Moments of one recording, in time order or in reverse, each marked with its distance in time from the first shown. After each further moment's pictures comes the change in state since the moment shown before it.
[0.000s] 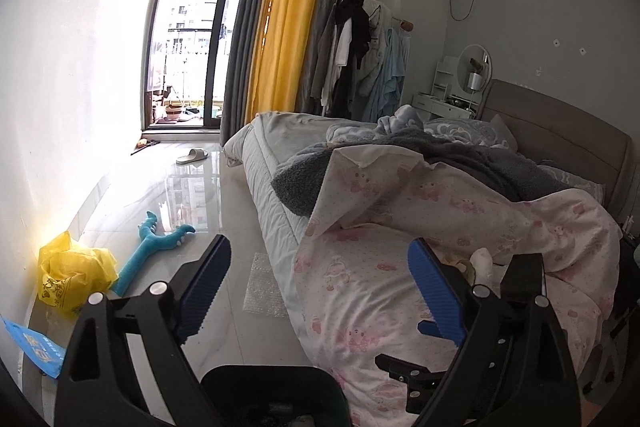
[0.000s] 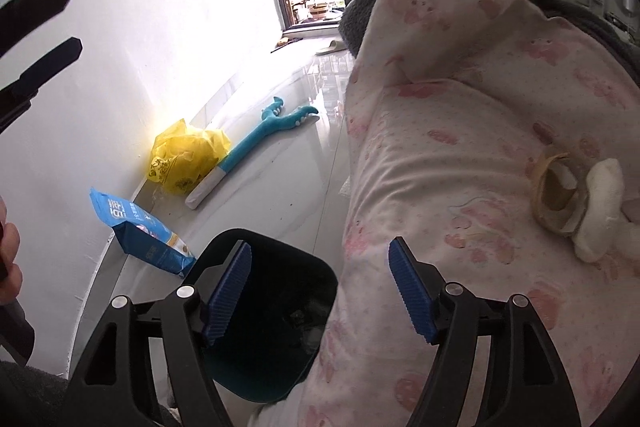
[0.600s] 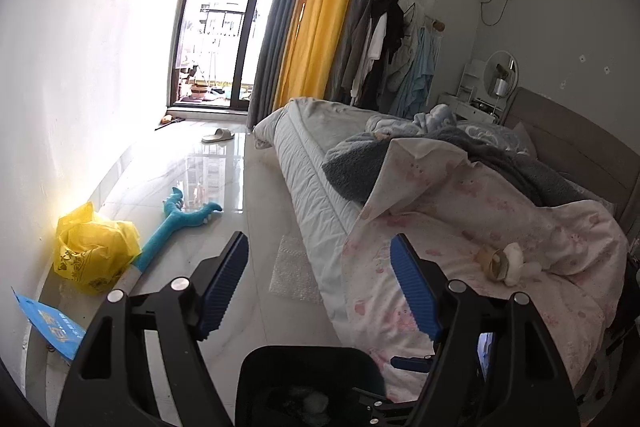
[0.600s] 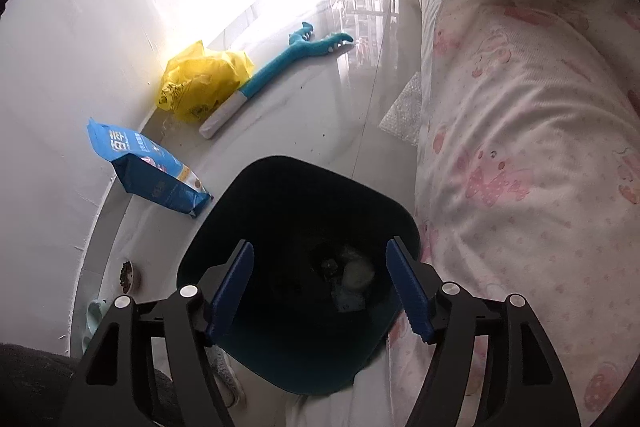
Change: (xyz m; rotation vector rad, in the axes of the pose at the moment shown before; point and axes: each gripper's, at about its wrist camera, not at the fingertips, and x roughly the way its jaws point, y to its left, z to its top) left arm -0.024 0.071 -0.005 -0.082 0.029 0.061; right arm 0.084 0.073 -0.029 -0.072 0.250 0.052
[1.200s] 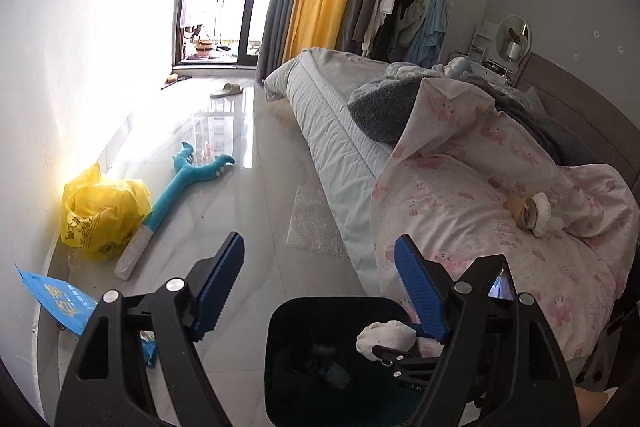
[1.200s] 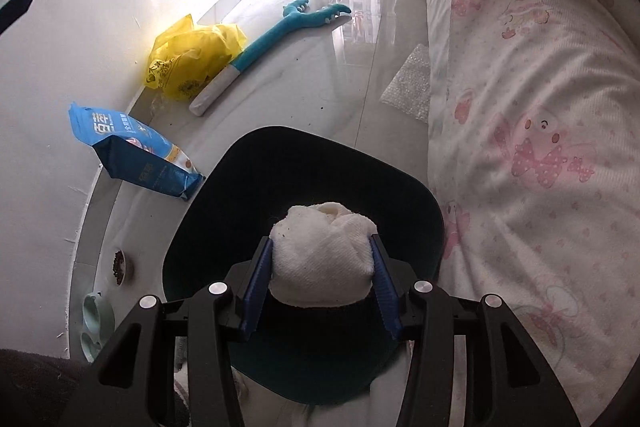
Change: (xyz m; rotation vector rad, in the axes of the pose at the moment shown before) left arm 0.020 0.039 -0.036 0.011 0.171 0.030; right arm 0.048 0.016 -0.002 0.010 0.113 -0.028
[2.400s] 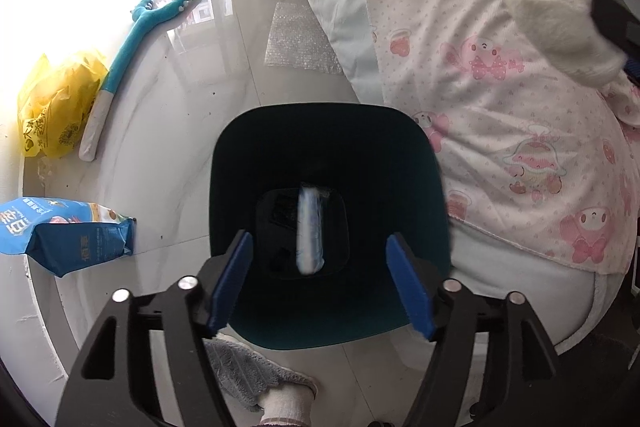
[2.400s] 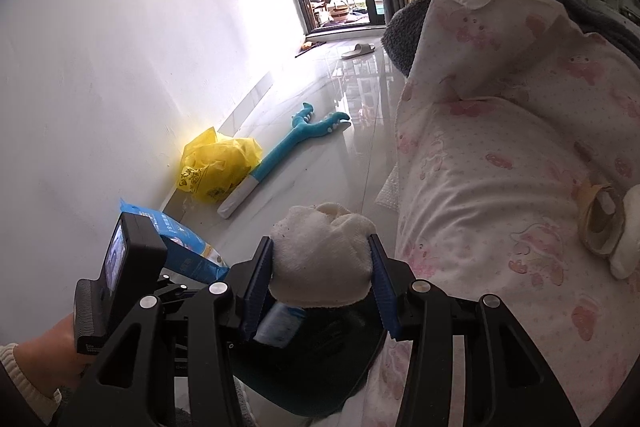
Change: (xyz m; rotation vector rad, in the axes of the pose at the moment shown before) left arm 0.104 -0.015 -0.100 0.049 0.651 -0.018; right arm -0.133 -0.043 0.016 0.065 -0.348 0.090
